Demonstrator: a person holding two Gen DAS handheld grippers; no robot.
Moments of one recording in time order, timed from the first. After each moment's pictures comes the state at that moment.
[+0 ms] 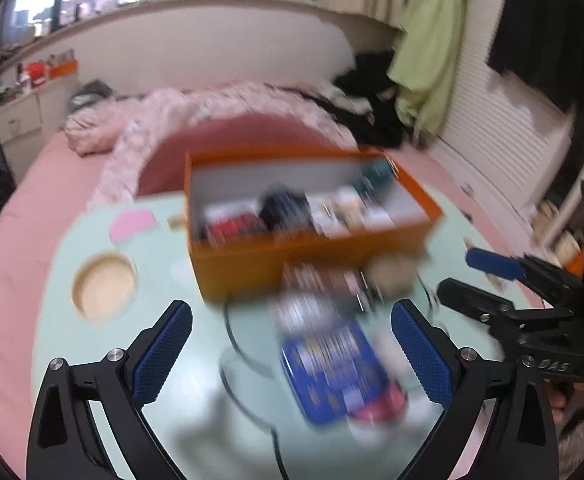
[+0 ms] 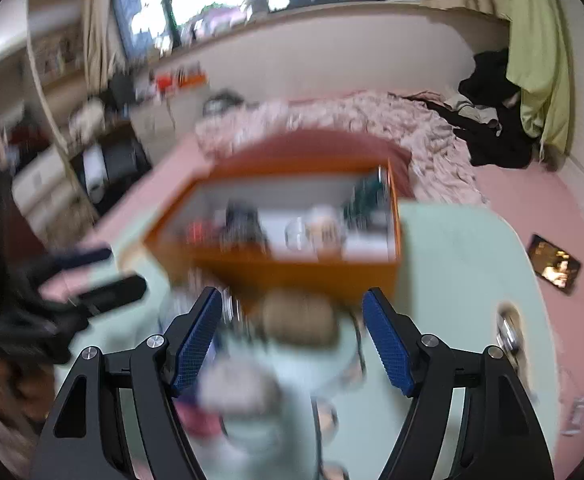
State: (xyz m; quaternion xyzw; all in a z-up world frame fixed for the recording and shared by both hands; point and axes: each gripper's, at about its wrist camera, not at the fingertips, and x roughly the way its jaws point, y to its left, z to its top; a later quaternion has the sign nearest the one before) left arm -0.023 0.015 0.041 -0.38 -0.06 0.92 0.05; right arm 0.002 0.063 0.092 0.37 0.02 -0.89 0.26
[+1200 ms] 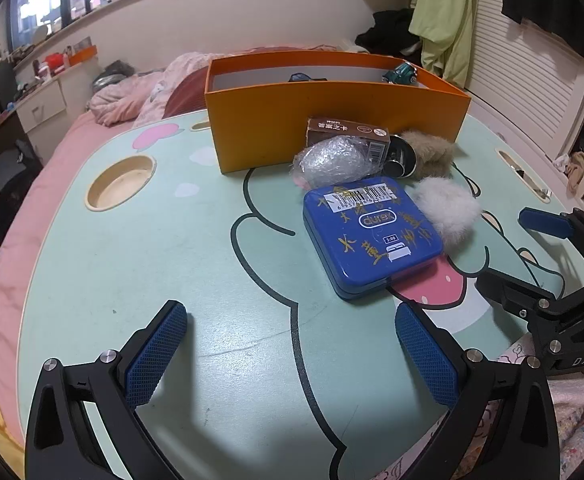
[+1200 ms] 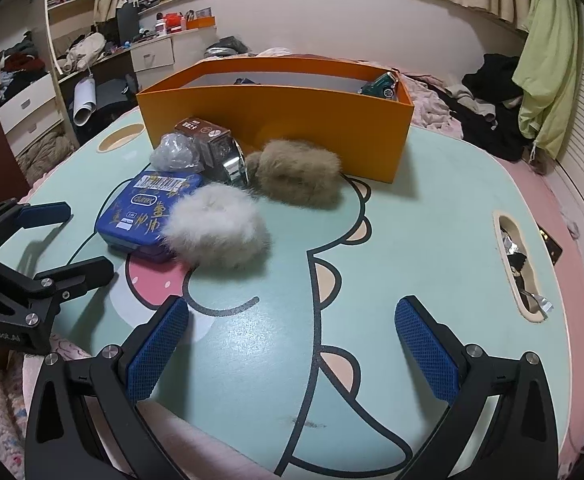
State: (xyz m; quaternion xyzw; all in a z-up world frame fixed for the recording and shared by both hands) left arm 0.011 0.028 -0.023 -0.42 -0.01 0.91 -0.02; right arm 0.047 0.072 0.021 0.39 0.11 -0.88 0.24
